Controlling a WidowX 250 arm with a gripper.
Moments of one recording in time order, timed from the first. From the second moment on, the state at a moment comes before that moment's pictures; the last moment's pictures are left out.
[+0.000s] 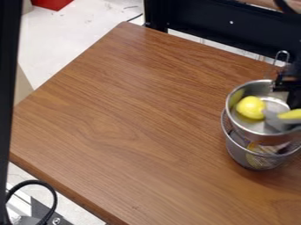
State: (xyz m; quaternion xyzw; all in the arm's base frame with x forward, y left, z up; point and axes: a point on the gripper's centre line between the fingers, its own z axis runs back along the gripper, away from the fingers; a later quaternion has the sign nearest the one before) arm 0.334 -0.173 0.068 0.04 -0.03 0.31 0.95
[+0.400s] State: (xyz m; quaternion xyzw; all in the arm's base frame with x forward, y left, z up) arm 0.333 -0.172 0.055 0.03 -0.03 0.32 0.95
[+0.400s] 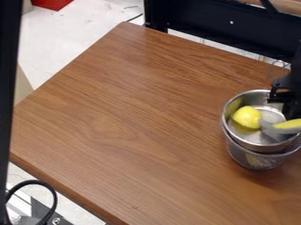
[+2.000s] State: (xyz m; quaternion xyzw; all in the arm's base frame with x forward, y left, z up) arm 0.335 -0.145 0.091 -0.06 -0.02 0.32 0.95
